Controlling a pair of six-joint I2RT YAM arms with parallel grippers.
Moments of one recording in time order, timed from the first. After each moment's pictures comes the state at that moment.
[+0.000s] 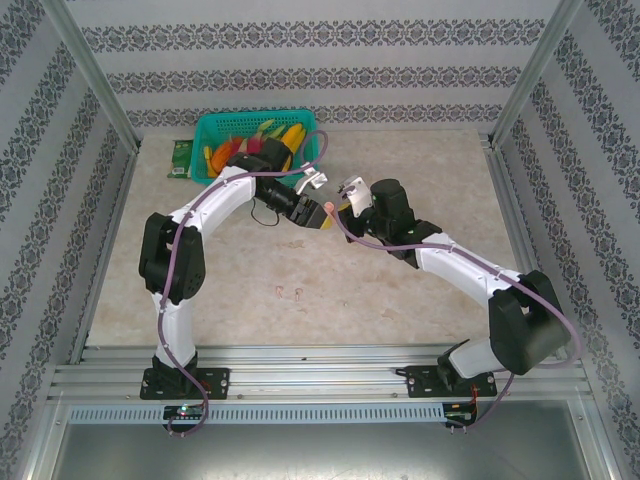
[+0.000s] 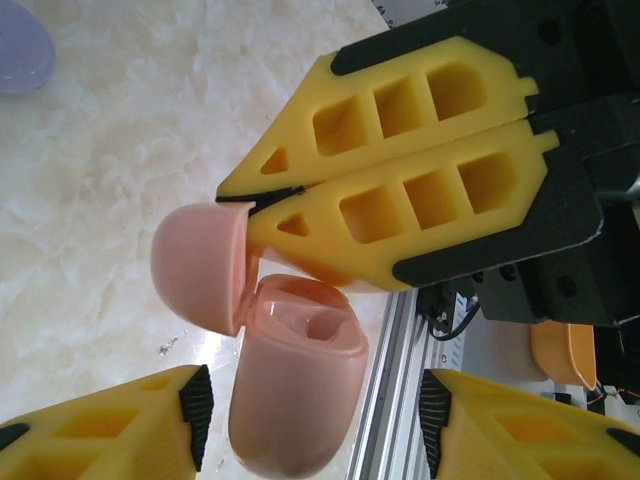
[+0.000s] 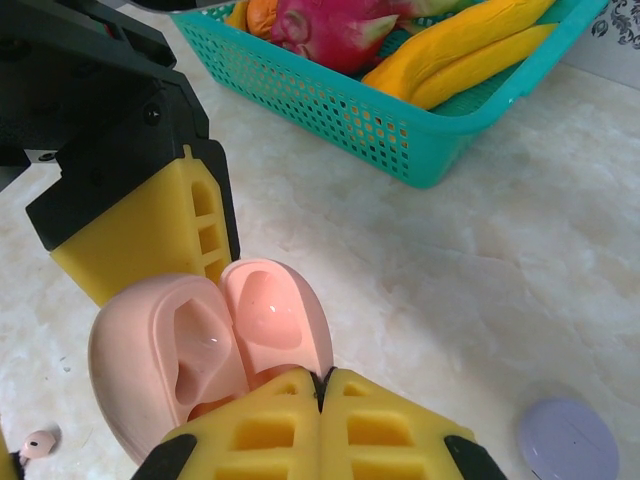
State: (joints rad) left arm -0.39 2.00 1.75 -0.99 1.00 0.24; right arm 0.51 1.44 0.93 -0.02 -0.25 -0.04
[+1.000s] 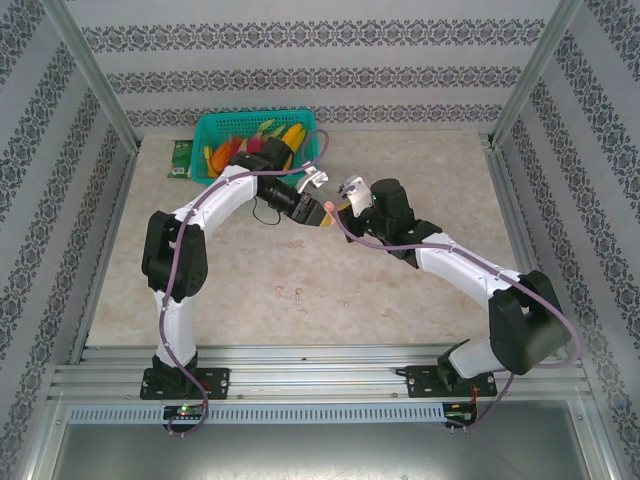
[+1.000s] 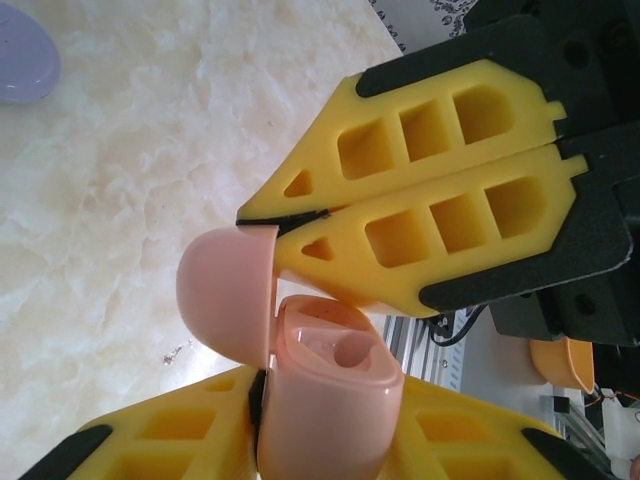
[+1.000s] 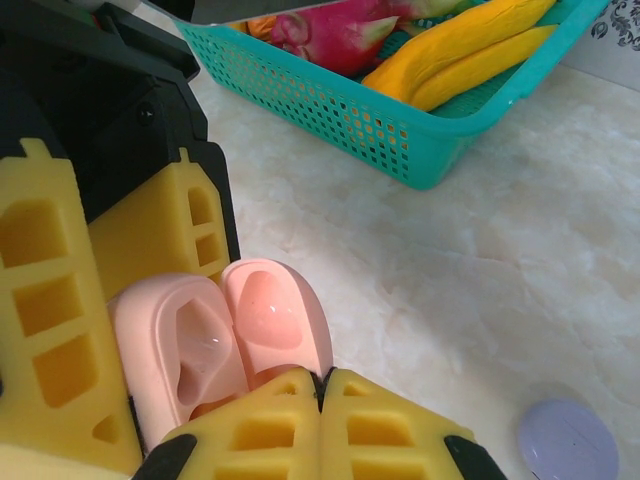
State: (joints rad) left arm -0.39 2.03 1.77 -0.99 1.00 0.23; right arm 0.51 1.44 0.93 -0.02 -0.25 -0.04
